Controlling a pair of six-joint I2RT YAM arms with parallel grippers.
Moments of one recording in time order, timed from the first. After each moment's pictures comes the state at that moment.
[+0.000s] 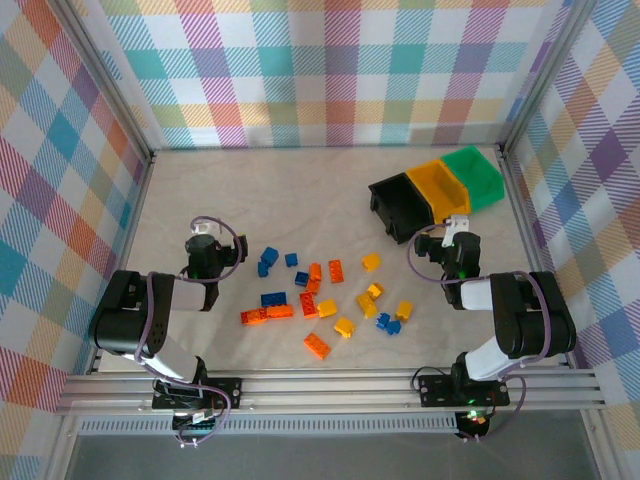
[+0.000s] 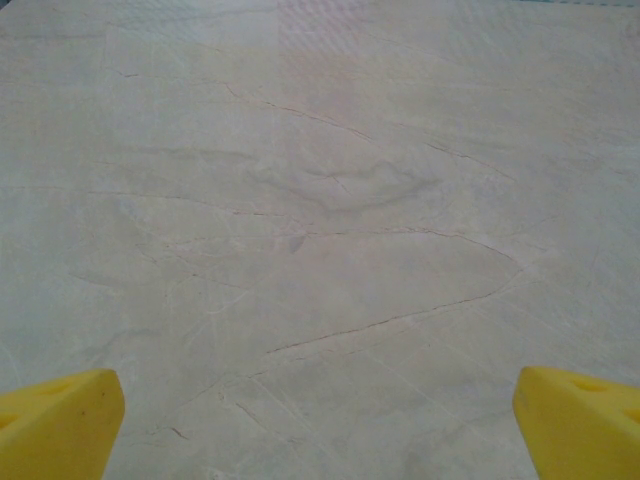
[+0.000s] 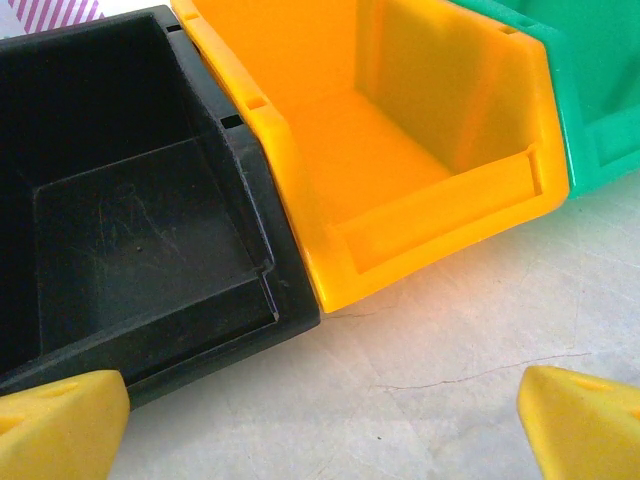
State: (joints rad) left arm -0.09 1.57 0.40 0.73 -0.15 -0.11; right arm 0.04 1.53 0.37 0.75 0.04 0.05
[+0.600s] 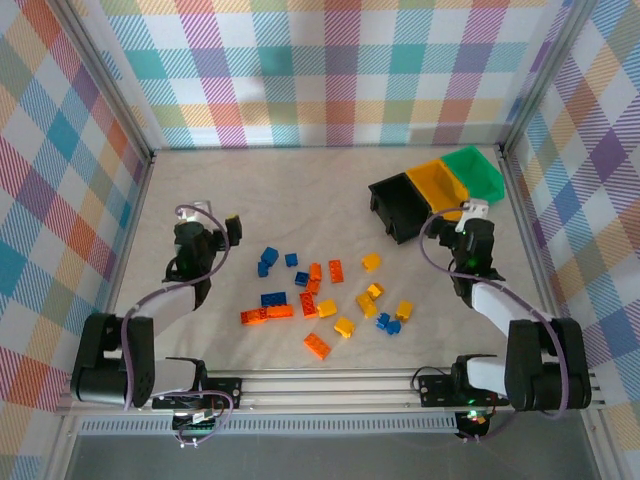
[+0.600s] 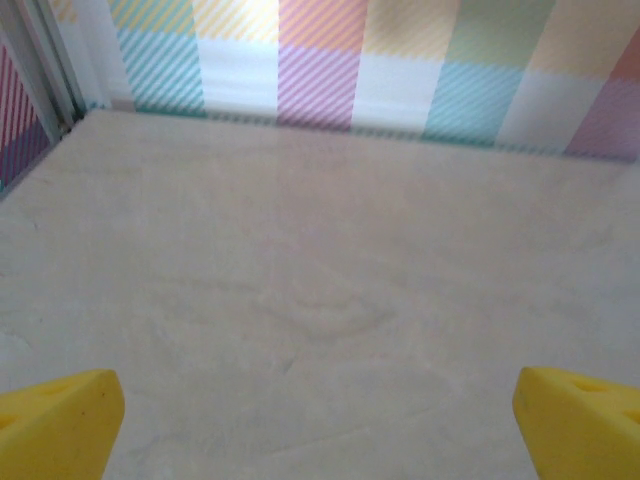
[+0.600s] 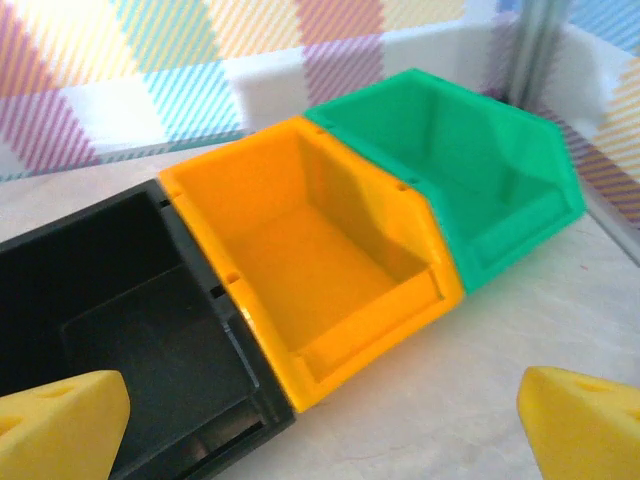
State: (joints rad) left arm -0.09 1.27 0.48 0.50 -0.15 -0.15; right arm 0.04 1.23 0.49 0.40 0.16 0.16
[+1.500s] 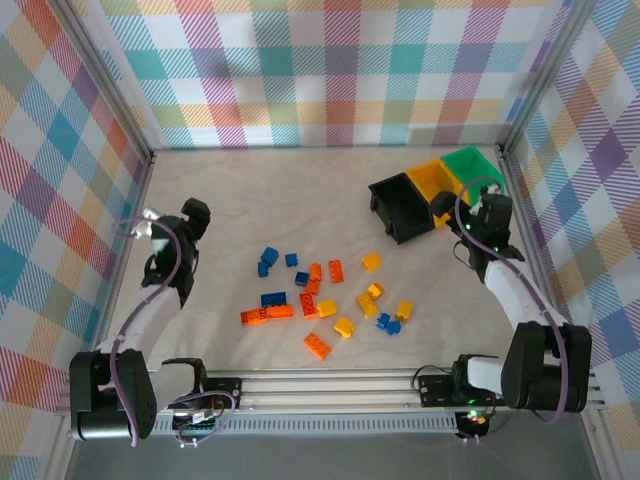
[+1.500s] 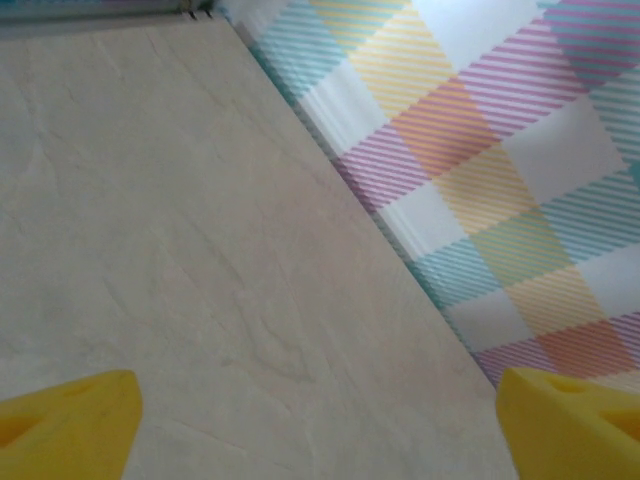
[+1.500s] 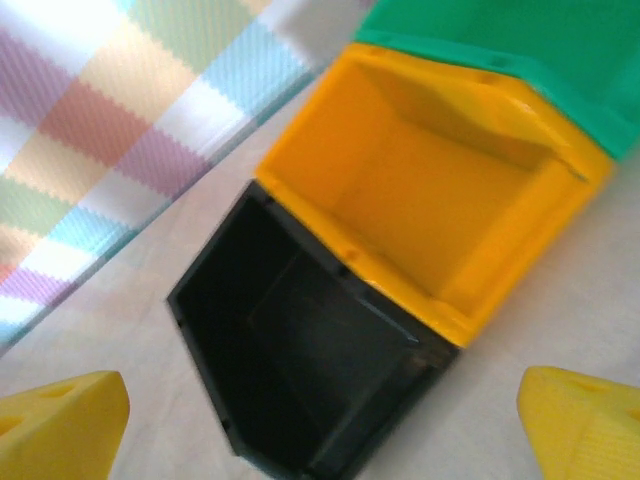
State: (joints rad) left arm 0.01 1.15 0.63 0.14 -0.15 -0.90; right arm -0.02 1.26 0.79 -0.04 -0.20 0.60
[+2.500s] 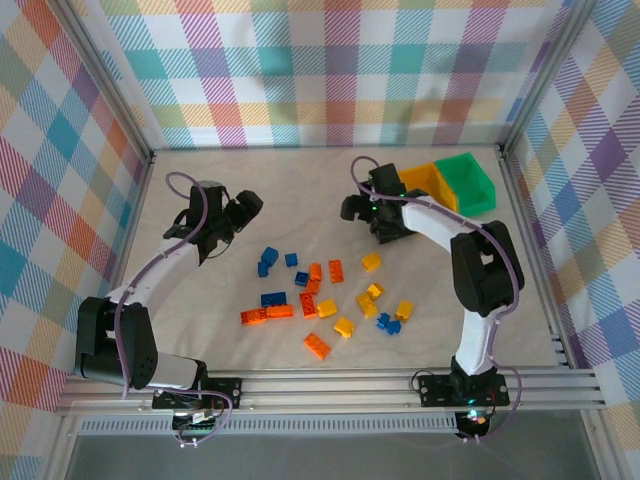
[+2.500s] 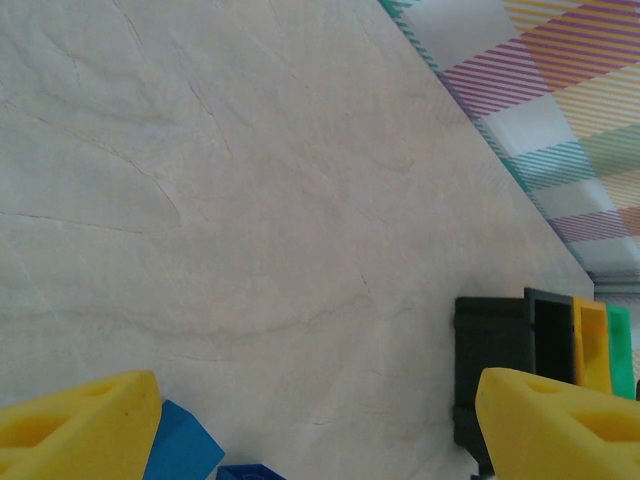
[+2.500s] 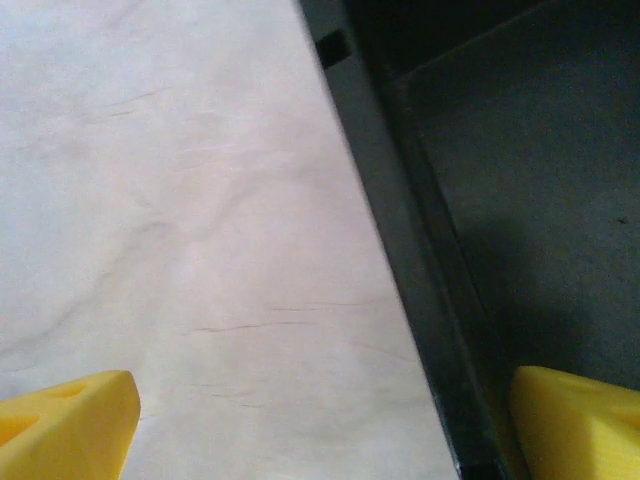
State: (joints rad) left arm -0.19 1.39 0.95 -0.23 0.14 -0.89; right arm 0.46 1.91 1.38 -0.40 -0.12 0.55
